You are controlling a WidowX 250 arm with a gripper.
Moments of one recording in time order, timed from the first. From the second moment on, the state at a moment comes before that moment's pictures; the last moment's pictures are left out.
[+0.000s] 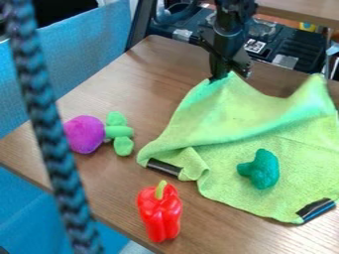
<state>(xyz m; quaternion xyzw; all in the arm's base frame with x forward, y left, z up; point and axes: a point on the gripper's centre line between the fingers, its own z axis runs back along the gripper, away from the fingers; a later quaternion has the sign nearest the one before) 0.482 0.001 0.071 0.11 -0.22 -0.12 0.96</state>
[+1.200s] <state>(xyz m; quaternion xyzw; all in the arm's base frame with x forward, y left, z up) 0.519 0.068 0.063 0.17 -0.20 -0.06 0.96</state>
